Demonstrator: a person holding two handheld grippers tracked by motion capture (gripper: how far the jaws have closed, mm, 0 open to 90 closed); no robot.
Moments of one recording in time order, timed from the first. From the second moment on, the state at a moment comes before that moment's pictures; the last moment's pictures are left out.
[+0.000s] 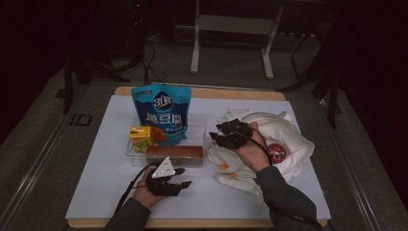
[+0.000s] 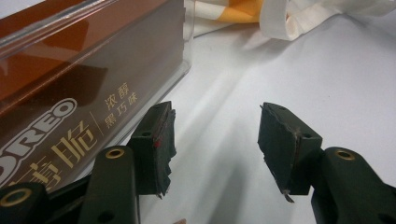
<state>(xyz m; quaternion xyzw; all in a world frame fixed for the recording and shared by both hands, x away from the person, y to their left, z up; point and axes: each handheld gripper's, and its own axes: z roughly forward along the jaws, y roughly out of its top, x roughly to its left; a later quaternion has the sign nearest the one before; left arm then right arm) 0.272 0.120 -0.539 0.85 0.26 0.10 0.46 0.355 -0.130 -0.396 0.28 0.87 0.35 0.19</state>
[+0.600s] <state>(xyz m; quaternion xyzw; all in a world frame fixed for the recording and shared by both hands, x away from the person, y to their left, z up) 0.272 0.120 -0.539 0.85 0.26 0.10 0.46 0.349 -0.163 -0.395 0.30 0.86 0.36 0.19</state>
